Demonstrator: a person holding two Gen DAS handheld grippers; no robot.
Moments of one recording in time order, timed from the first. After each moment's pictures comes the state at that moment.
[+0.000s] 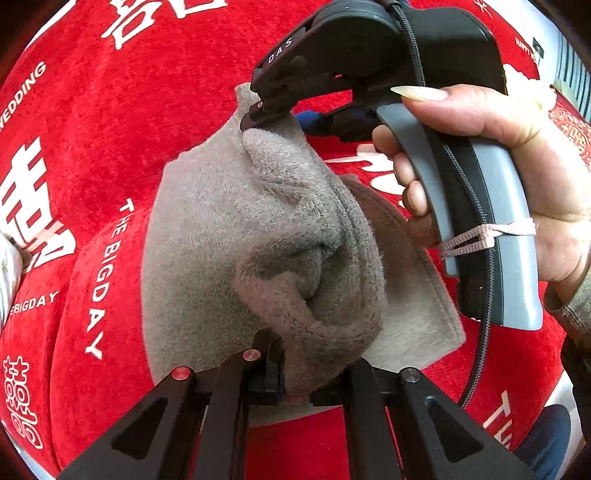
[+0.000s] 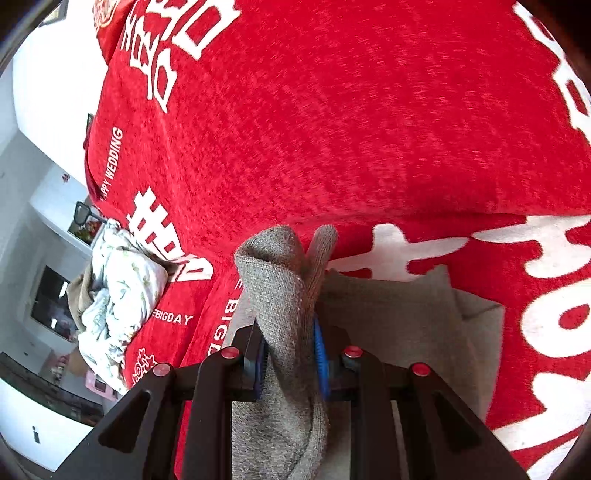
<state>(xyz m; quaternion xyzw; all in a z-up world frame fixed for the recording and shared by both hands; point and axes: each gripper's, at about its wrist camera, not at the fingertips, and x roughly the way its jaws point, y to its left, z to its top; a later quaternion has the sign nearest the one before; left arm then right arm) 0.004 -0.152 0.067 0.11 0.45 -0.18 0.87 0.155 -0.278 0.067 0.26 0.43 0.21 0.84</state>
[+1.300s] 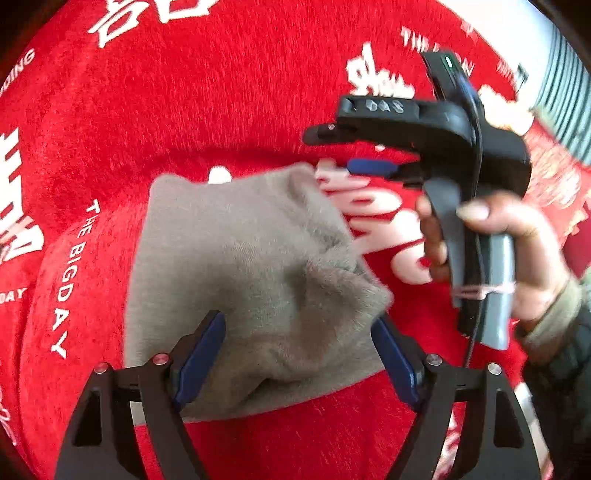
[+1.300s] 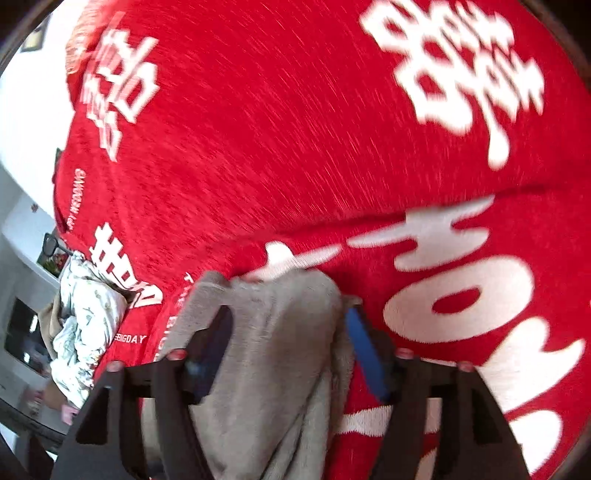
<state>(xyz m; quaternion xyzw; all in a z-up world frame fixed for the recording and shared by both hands) 0.012 -0.149 0.088 0.04 0.44 -0.26 0.86 0.102 -0.364 0.072 0.25 0.39 0.13 0.88</state>
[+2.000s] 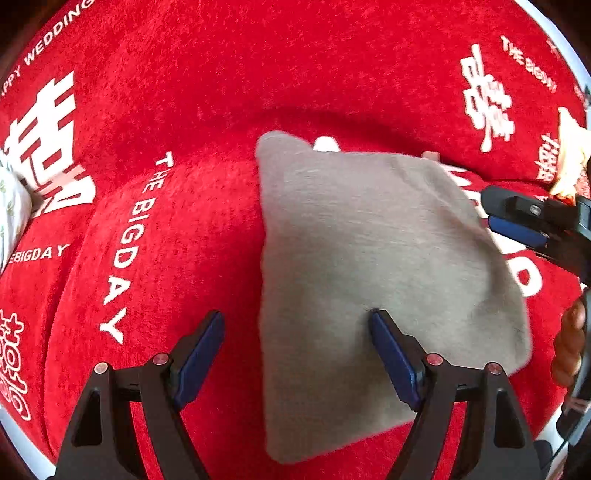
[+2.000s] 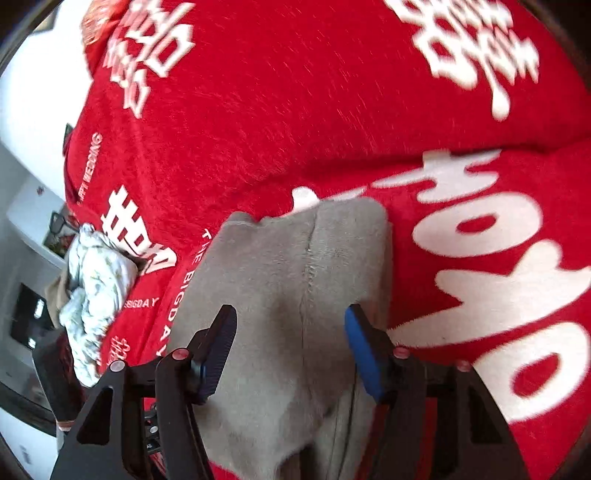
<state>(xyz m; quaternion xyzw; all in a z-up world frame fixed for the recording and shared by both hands) 0.065 -0.095 0.049 0.03 0.49 -0.12 0.86 0.046 -0.321 0.064 0.23 0.42 0.15 0.87</state>
